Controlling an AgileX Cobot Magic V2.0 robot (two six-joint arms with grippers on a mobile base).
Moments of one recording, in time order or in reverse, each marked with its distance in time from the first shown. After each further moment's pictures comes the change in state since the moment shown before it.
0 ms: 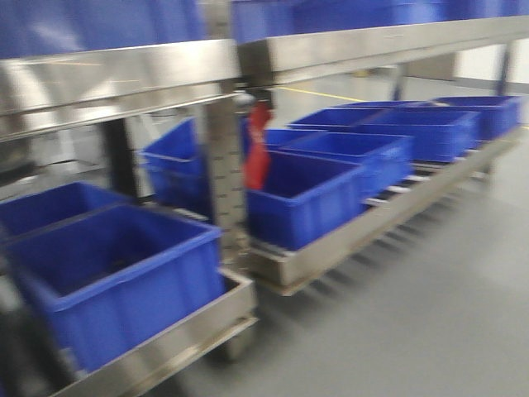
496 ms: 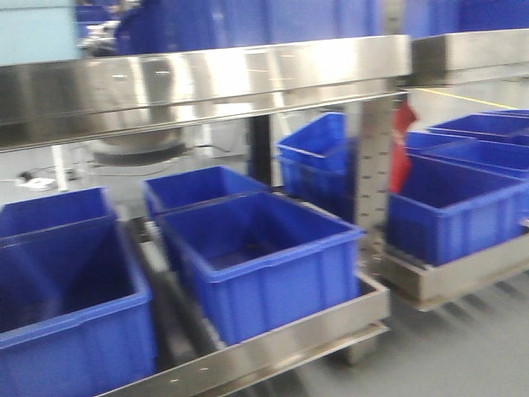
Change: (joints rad) left arm 0.000 0.000 0.000 0.002 -0.002 0.000; right arm 0.000 0.000 0.000 0.000 0.000 0.002
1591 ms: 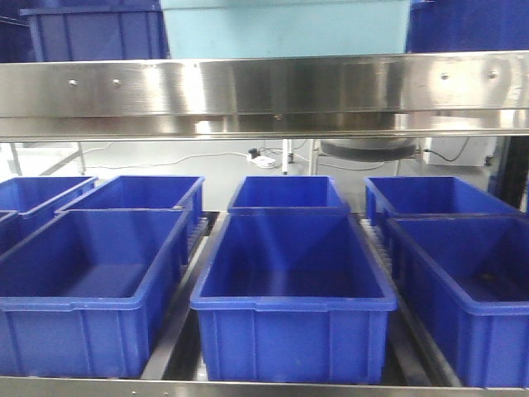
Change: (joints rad) left arm 0.000 0.000 0.000 0.004 0.000 0.000; right arm 0.000 0.000 0.000 0.004 0.000 0.000
